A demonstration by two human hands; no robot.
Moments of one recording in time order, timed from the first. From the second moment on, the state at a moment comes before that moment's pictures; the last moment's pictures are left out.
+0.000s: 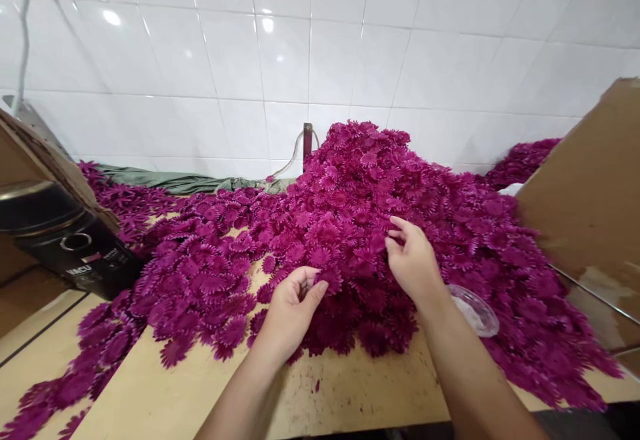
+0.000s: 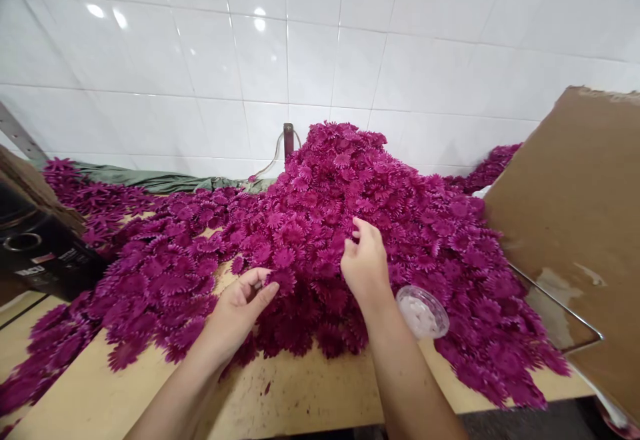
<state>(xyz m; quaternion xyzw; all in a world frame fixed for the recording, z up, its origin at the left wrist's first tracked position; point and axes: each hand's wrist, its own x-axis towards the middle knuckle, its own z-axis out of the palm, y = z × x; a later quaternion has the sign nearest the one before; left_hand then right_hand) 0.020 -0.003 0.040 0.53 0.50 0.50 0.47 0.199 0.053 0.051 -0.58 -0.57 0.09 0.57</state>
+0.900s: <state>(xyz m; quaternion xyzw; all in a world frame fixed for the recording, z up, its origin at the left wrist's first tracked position) 0.030 0.000 0.029 0.53 0.48 0.53 0.45 0.143 0.018 0.046 -0.54 -0.63 0.28 0.49</state>
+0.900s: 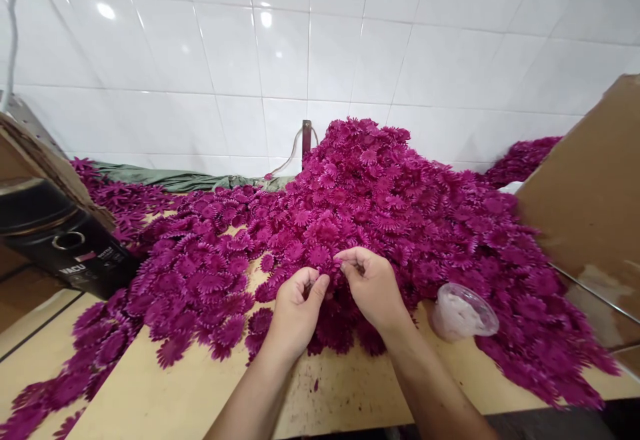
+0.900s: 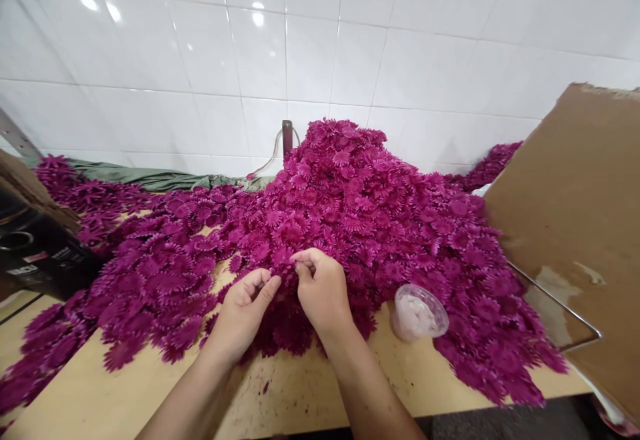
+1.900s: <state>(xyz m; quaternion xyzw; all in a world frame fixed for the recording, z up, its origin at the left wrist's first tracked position) 0.023 -0.003 0.036 0.53 0.49 0.51 0.46 0.149 0.024 0.043 -0.51 -0.69 0.26 0.44</state>
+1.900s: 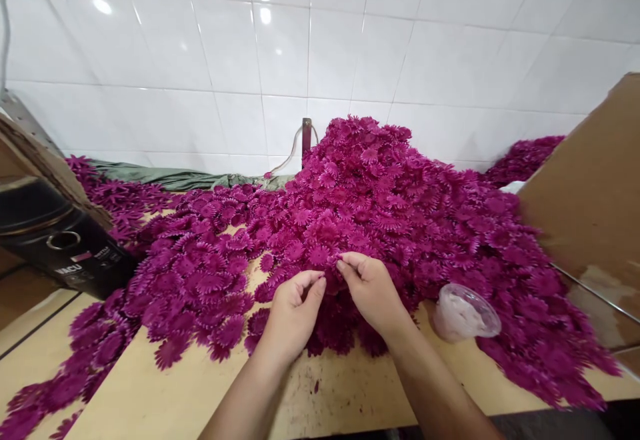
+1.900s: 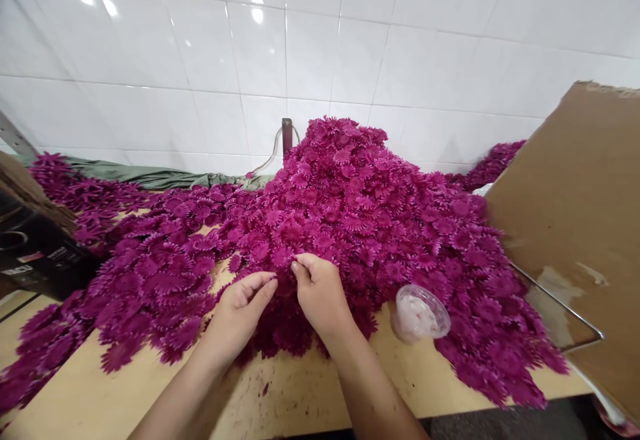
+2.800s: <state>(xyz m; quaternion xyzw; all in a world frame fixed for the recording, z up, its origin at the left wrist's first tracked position) 0.027 0.004 0.030 0.44 0.46 0.59 0.49 0.135 0.001 0.038 -0.49 -0.63 0.26 0.53</state>
